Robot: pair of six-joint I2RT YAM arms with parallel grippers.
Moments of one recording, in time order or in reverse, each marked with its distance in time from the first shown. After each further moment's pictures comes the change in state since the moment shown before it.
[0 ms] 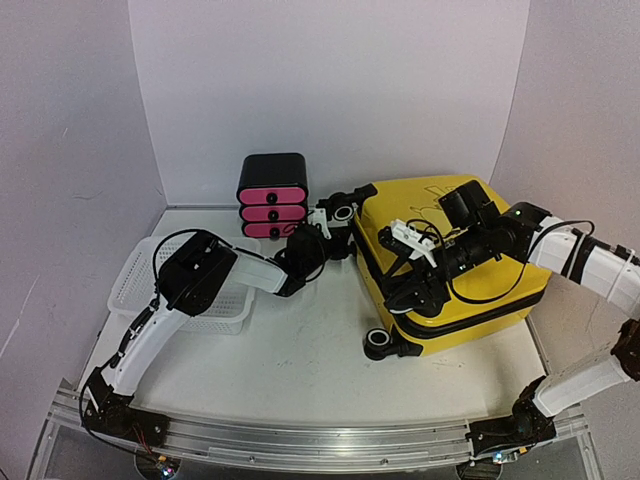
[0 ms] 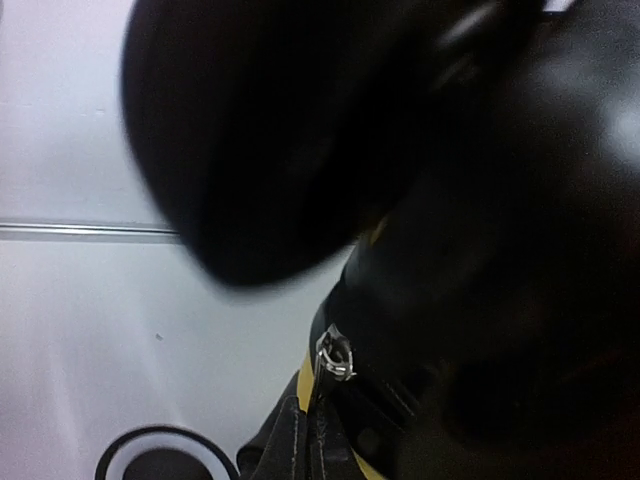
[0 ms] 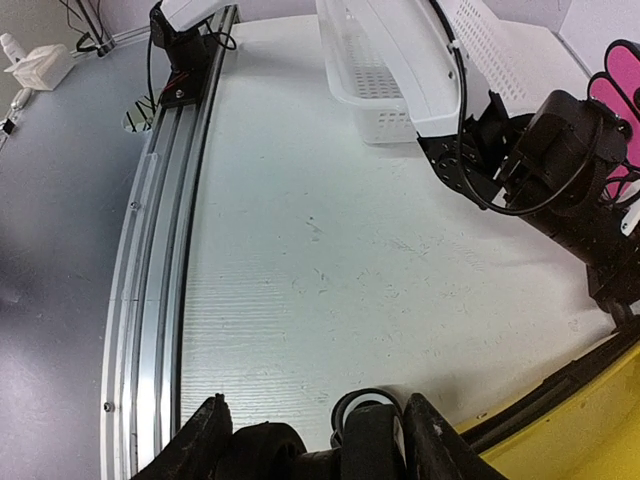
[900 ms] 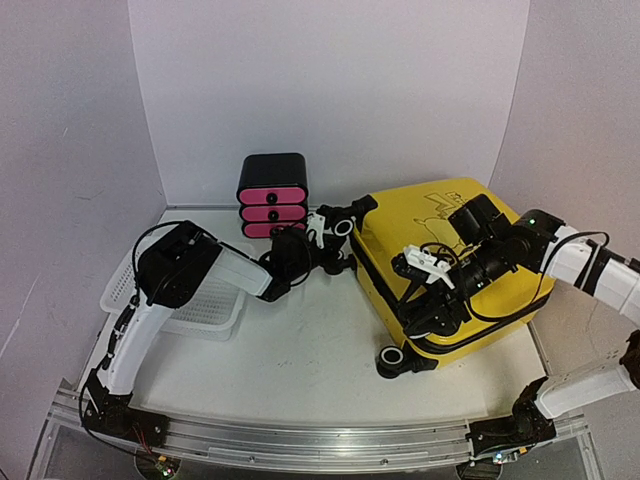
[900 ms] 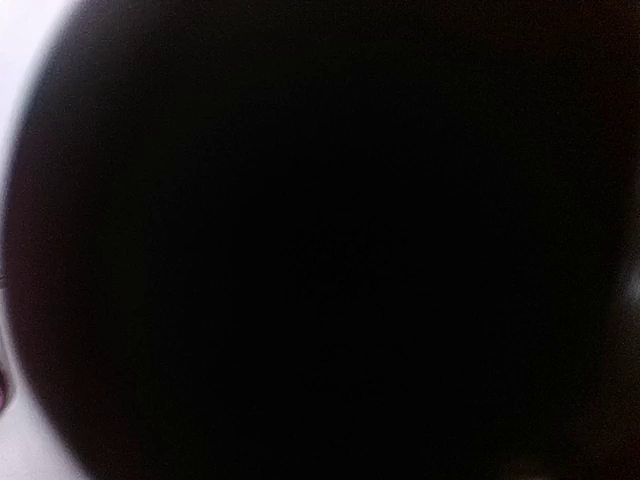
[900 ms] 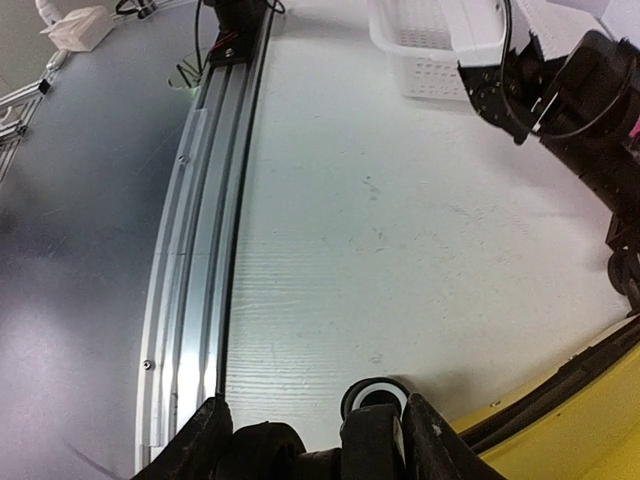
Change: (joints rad) left arm 0.012 -0.124 -0.212 0.058 0.121 0.252; right arm 0.005 -0.085 -0.056 -0.147 -0.015 -0.081
